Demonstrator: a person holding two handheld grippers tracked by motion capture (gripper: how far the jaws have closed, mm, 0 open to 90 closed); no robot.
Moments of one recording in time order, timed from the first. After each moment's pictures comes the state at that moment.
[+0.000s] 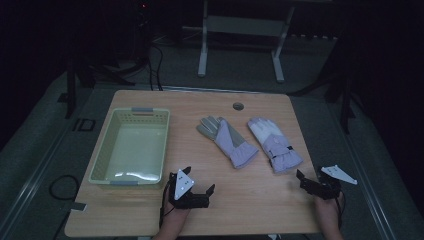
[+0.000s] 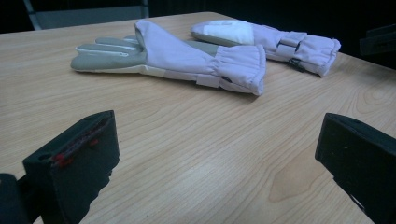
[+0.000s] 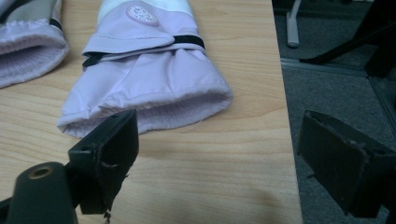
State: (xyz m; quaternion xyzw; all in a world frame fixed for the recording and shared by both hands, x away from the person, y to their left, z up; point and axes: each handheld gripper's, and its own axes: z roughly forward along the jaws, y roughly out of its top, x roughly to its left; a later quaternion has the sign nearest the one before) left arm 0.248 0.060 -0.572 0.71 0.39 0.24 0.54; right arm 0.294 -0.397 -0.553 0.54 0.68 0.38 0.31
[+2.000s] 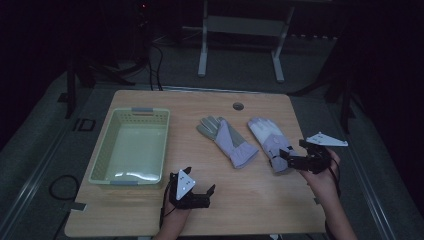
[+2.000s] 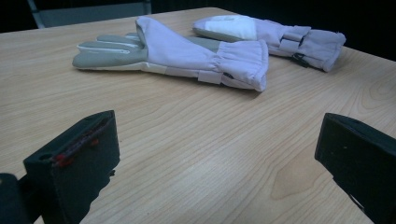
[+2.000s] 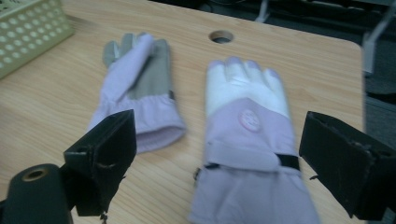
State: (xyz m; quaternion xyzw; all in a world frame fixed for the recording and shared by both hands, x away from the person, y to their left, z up) left arm 0.248 0.058 -0.571 0.72 0.39 0.24 0.53; right arm 0.330 -0.325 -0.446 0.44 0.76 0.41 0.23
